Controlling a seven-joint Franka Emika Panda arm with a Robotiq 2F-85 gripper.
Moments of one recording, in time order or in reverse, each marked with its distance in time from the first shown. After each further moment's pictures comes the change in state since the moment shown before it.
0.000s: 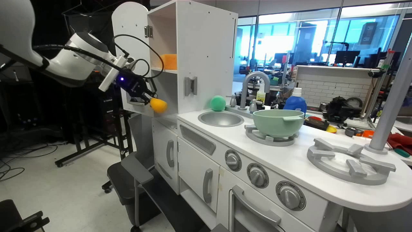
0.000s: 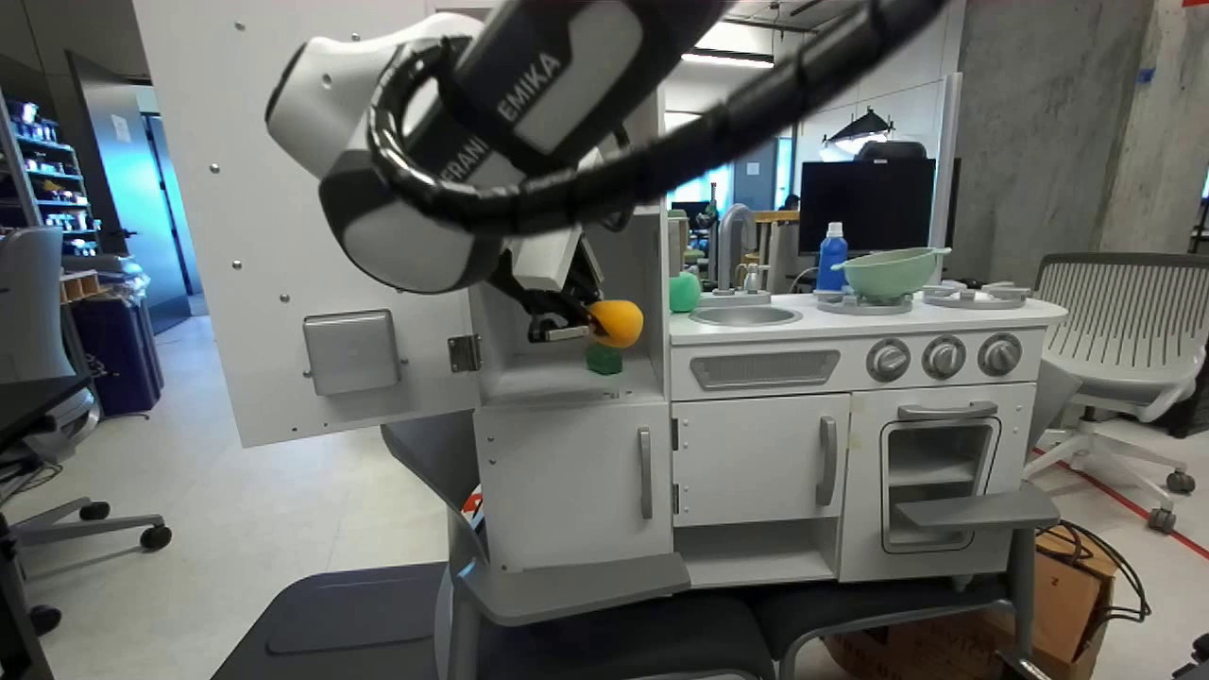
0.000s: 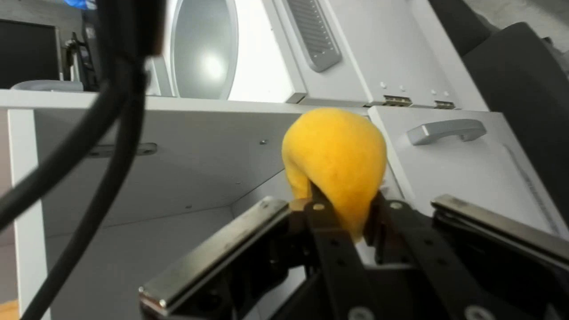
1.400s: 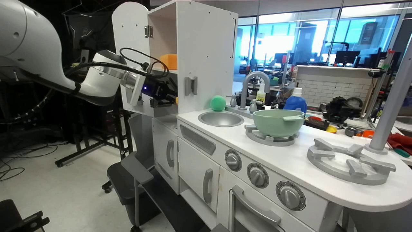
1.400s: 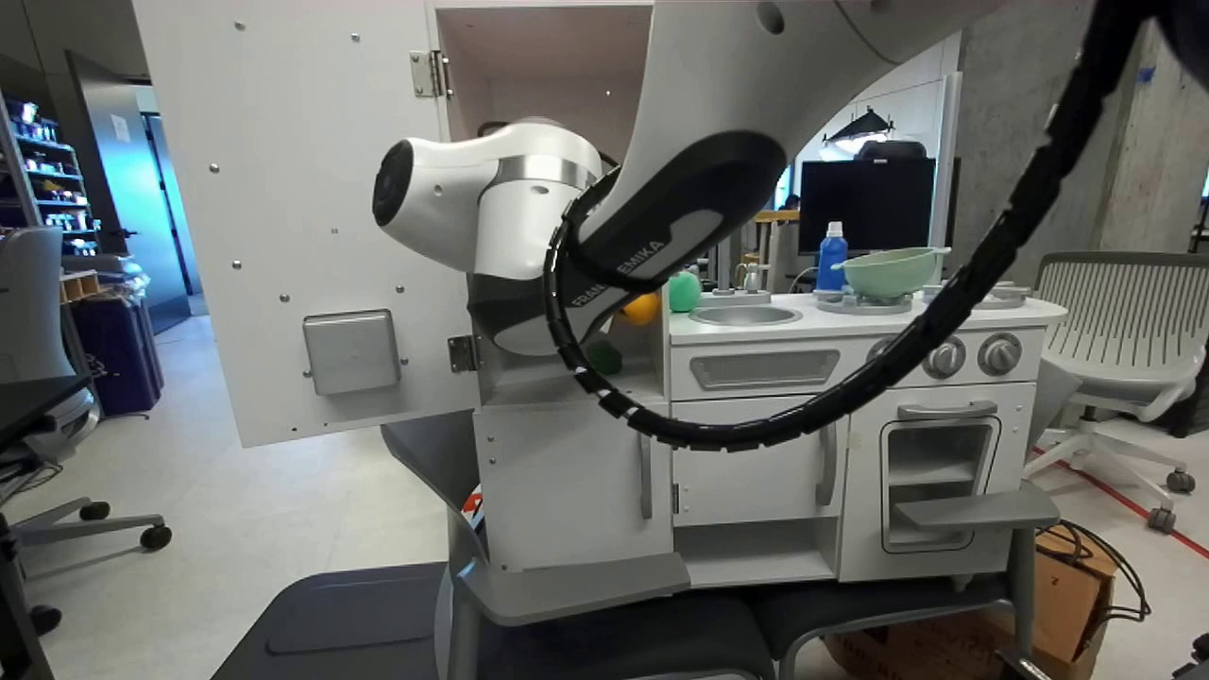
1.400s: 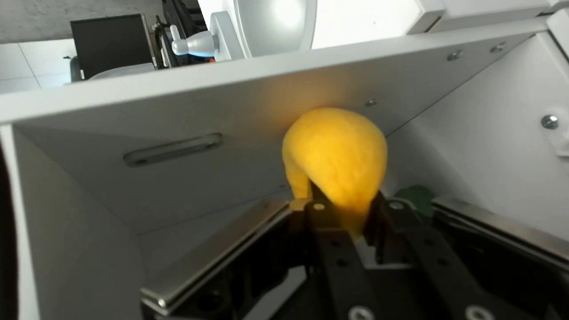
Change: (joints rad) arm -0.053 0.185 -0.181 0.190 -0.087 0.186 0.208
